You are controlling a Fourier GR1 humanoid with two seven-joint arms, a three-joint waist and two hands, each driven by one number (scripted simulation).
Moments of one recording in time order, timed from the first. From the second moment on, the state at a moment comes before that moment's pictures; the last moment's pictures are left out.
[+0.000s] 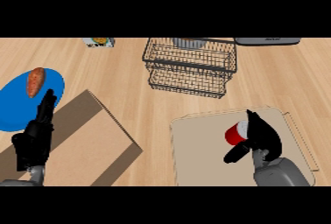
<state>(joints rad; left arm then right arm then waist) -0.01 0.43 -0.15 -1.53 0.13 0.39 -0.01 -0.19 -0.26 0.33 -1.54 0.64 0.11 1.12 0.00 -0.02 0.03</state>
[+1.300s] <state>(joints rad) -0.01 0.43 -0.17 -1.53 0.14 0.40 -0.02 -0.28 -0.40 0.41 -1.47 0.74 0.16 0.65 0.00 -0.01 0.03</state>
